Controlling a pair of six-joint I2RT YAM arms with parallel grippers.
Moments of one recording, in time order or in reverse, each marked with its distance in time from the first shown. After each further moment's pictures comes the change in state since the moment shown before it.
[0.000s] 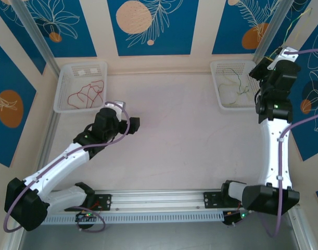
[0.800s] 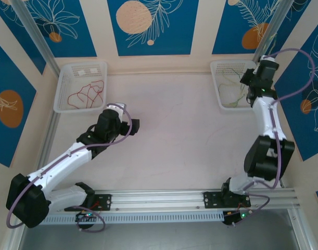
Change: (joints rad) left arm -0.001 0.034 -0.034 0.024 -0.038 0.008; right arm -0.008 0.412 -0.010 0.080 0.021 -0.086
